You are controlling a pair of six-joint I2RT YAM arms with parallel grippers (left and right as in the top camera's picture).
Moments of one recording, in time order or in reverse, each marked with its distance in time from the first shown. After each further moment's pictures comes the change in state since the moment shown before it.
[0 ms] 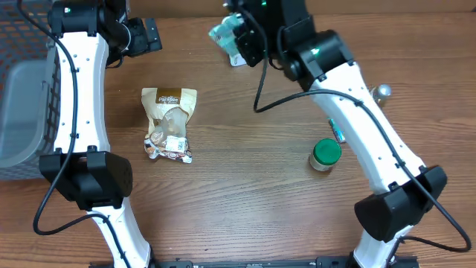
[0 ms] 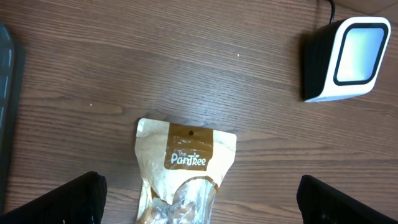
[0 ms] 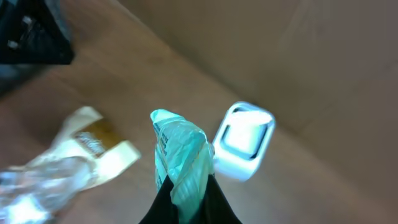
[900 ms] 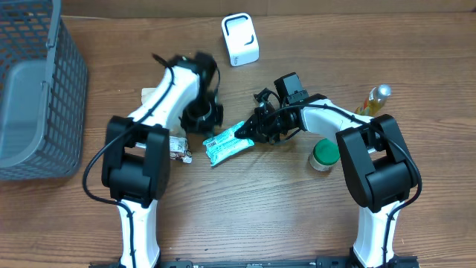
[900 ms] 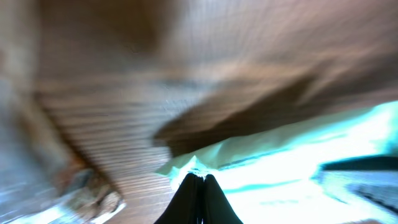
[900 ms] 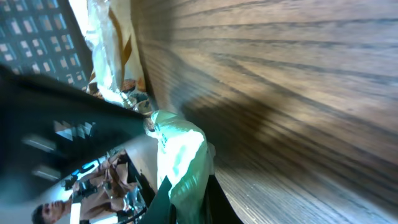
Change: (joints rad) left arm -0.337 0.069 -0.578 0.048 0.105 0.007; right arm -0.140 0.185 -0.769 0.354 -0.865 0.782
